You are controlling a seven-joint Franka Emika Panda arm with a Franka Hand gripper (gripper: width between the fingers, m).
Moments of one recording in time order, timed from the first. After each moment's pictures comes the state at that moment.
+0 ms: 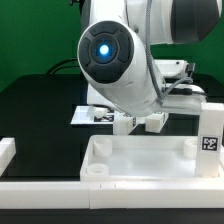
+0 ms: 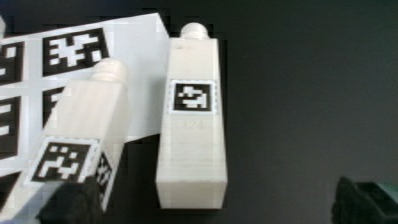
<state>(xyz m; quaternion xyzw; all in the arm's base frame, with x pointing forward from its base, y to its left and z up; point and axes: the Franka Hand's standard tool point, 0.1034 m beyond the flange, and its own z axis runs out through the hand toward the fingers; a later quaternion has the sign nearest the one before) 0.451 0.055 0.050 -0.86 0.15 0.47 0.11</state>
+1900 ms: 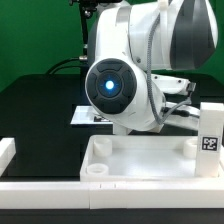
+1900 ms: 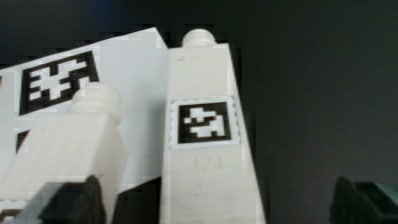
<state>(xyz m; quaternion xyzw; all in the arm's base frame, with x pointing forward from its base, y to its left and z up) 0.416 0.064 0.020 -0.84 0.20 0.50 0.09</state>
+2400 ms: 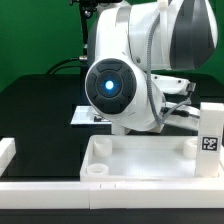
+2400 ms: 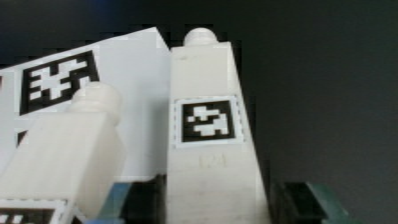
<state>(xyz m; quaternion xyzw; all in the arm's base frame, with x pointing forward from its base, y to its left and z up) 0.416 0.064 0.020 -0.84 0.20 0.50 0.09</state>
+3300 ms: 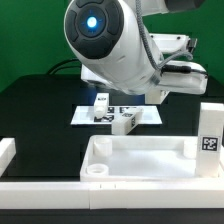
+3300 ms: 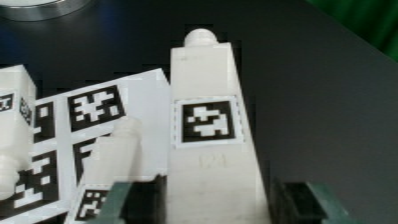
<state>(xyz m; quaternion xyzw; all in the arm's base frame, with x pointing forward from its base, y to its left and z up) 0.463 0.052 0.099 -0.85 0.18 0.49 0.11</state>
